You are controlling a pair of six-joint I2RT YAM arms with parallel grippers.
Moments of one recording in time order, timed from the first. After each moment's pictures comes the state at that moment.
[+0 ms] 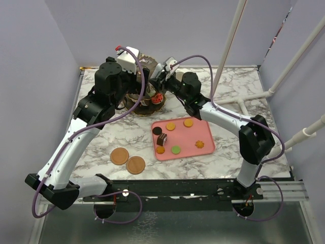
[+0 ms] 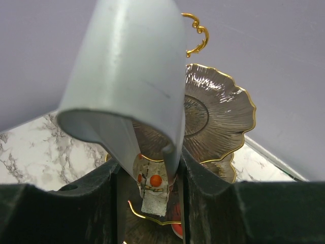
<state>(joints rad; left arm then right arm) -0.56 1.22 1.57 -0.56 -0.24 0.03 0.69 1.79 1.37 0.53 -0.18 -0.07</state>
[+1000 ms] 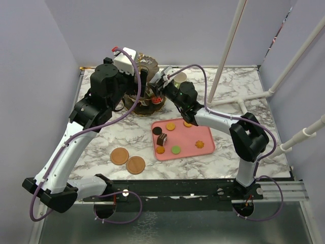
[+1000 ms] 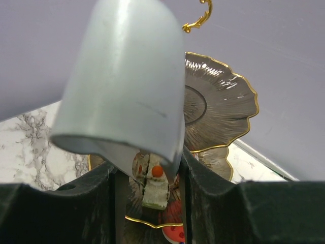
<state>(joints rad) -0.56 1.19 1.56 -0.56 -0.23 0.03 0.72 1.87 1.27 0.76 -0.11 -0.13</state>
